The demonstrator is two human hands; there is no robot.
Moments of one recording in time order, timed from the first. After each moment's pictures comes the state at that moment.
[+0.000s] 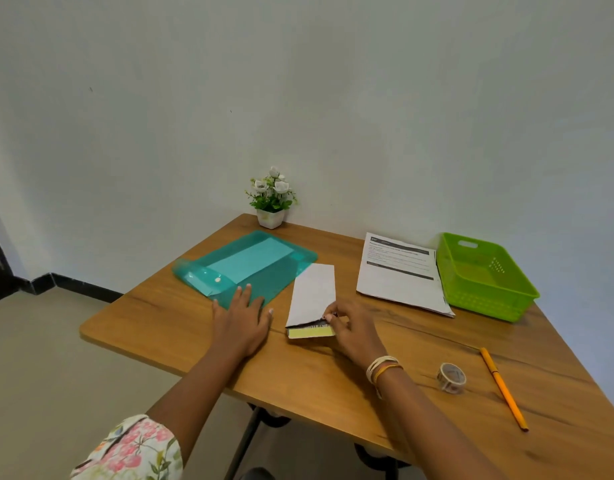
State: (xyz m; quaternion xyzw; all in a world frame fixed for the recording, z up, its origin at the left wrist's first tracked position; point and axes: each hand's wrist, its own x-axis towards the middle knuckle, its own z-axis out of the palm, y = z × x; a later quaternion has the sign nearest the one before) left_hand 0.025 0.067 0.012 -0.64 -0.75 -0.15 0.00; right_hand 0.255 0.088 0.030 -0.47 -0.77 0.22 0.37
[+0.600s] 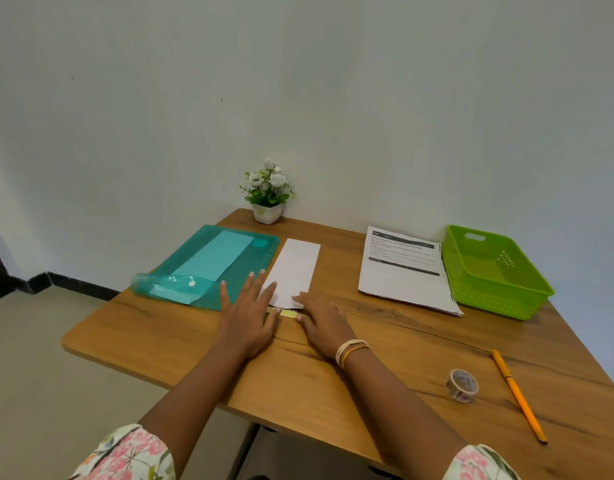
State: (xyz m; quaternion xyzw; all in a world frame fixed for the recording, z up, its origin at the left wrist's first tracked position) left_hand 0.029 0.092 0.007 -0.70 -0.69 -0.17 0.09; right_hand 0.210 0.131 0.009 -0.47 -0.84 0.15 0.21
